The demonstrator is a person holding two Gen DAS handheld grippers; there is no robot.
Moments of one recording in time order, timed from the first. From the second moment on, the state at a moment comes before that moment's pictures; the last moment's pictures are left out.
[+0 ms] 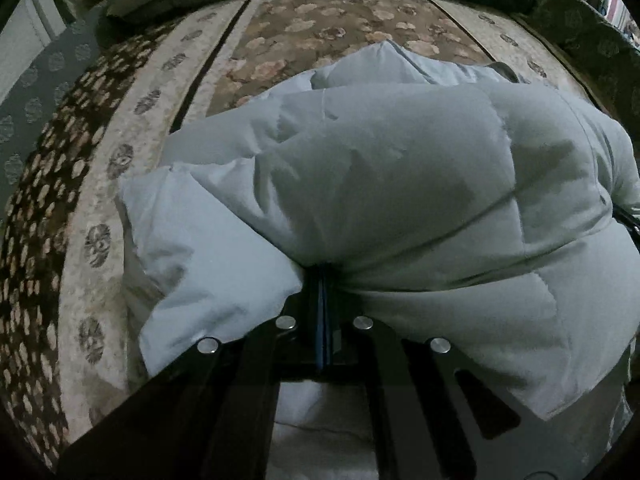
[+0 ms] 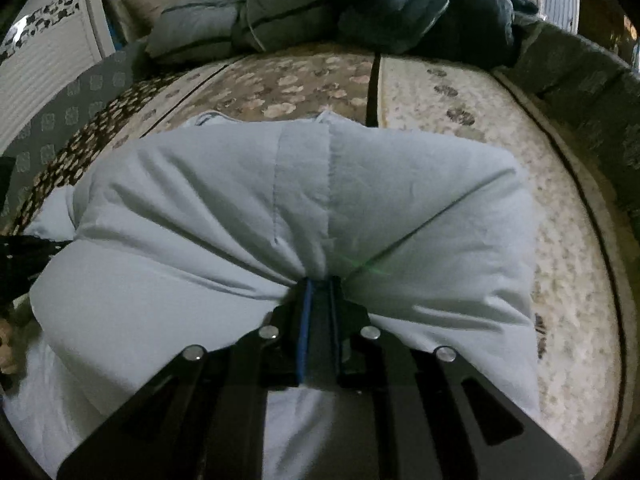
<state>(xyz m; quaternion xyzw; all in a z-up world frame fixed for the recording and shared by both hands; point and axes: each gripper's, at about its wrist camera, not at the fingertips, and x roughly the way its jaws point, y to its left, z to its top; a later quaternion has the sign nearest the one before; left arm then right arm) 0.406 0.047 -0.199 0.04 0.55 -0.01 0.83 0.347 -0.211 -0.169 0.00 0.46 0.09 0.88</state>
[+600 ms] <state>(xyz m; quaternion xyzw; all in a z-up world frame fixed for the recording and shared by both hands) 0.433 0.048 -0.213 0.02 0.57 -0.01 0.82 0.387 -0.218 -0.187 0.03 0.50 0.08 0.86</state>
